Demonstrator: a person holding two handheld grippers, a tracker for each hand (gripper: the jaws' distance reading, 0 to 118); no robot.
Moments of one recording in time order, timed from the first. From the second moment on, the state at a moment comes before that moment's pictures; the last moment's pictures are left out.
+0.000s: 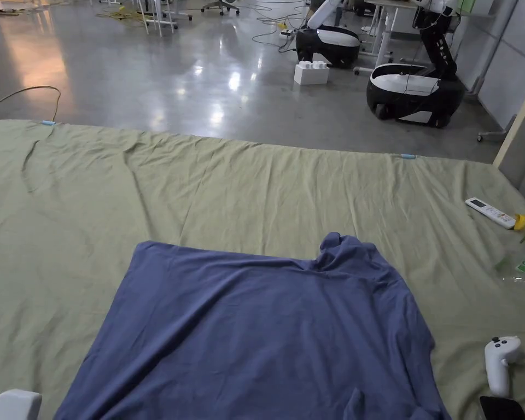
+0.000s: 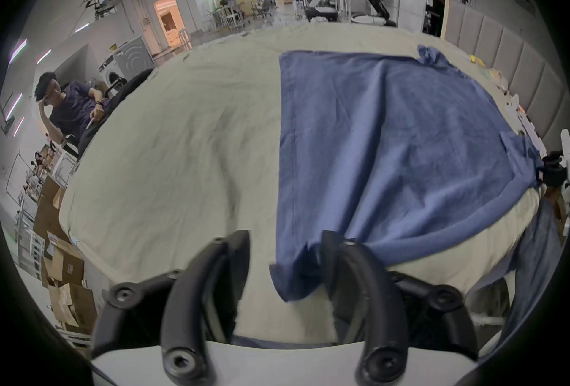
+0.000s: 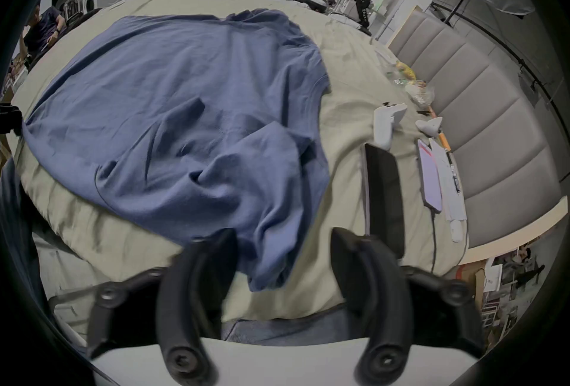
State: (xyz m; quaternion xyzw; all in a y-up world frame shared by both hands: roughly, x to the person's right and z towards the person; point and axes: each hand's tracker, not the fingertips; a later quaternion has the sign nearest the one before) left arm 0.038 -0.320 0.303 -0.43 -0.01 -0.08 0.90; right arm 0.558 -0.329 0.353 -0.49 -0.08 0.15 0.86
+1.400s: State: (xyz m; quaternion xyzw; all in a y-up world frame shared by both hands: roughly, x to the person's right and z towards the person) left arm 0.035 -0.246 0.266 -0.34 0.00 0.04 0.94; right arm 0.489 -0.217 0.281 -0.07 -0.08 0.03 0.99
